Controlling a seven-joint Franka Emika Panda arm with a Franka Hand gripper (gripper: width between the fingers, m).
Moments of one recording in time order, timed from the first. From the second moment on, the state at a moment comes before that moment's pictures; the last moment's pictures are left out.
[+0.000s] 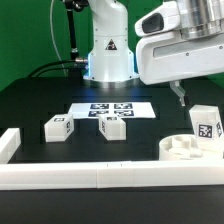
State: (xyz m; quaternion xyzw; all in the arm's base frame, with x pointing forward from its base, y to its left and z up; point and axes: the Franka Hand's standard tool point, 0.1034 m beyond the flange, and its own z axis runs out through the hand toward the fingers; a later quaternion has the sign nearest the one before) arm 0.614 0.115 0.101 -0.98 0.12 0.01 0.12
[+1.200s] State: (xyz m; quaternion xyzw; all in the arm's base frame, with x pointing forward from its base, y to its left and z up) arm 0.626 0.099 0.073 -0.87 -0.49 -0.03 0.02
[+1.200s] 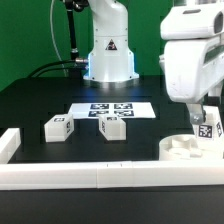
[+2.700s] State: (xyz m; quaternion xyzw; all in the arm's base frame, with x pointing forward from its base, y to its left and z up) arm 0.625 0.113 0.071 -0.98 0.17 -0.01 0.07
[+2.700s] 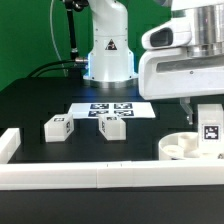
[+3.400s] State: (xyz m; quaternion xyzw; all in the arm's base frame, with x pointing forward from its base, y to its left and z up) arm 0.626 0.122 0.072 -0.79 0.60 0.04 0.12
